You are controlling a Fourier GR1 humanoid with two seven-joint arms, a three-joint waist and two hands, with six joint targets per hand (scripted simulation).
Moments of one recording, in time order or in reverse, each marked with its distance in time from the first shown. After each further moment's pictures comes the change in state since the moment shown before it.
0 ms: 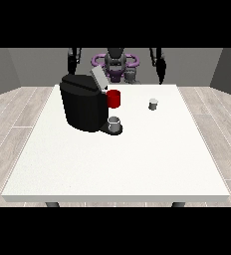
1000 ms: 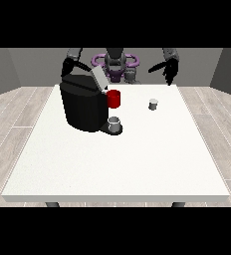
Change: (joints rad) left arm -0.111 0.318 0.024 0.118 -0.192 -0.234 -0.169; right arm -0.074 0.019 -0.019 0.039 0.157 -0.169 -0.026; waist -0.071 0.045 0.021
